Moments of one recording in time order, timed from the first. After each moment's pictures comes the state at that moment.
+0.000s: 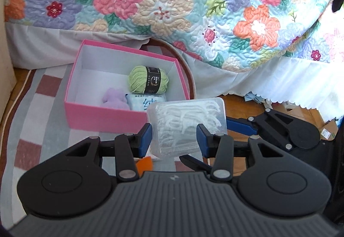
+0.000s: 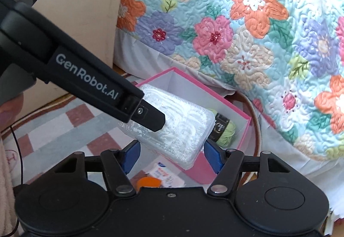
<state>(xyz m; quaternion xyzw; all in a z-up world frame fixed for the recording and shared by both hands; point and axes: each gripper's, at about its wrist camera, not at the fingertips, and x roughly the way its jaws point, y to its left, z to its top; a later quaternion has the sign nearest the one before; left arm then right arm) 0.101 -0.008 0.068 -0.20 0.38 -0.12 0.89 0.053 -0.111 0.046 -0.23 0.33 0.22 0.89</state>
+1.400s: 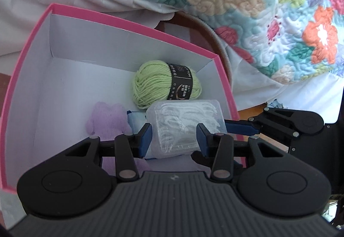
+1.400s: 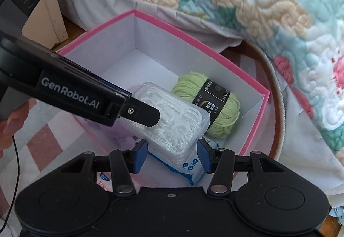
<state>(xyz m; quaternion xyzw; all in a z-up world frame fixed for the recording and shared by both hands) 0.293 0.014 -0.066 -0.25 0.45 -0.15 0.85 0.252 -0.135 -0.059 -0.21 0.48 0.23 0.82</state>
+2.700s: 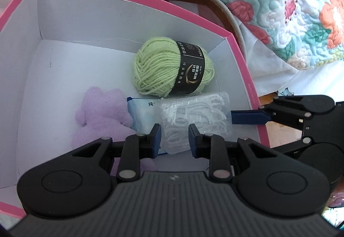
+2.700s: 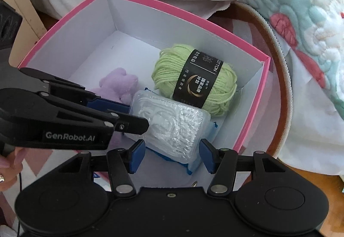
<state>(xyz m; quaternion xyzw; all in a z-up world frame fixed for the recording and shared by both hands) 0.305 -0.001 -0.105 -0.24 0.47 -0.15 0.83 0.281 -0.148 -0.091 -0.17 0.55 0.21 0.80</state>
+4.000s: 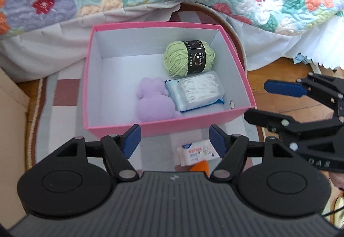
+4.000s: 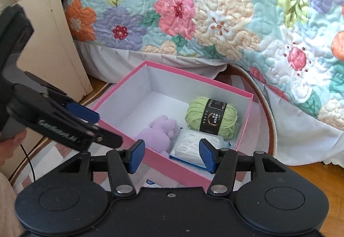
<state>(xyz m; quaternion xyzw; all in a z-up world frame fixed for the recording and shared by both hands) 0.204 0.002 0.020 -0.07 0.50 -0.08 0.86 0.170 -0.170 0.016 -0.07 0.40 0.25 0.88</state>
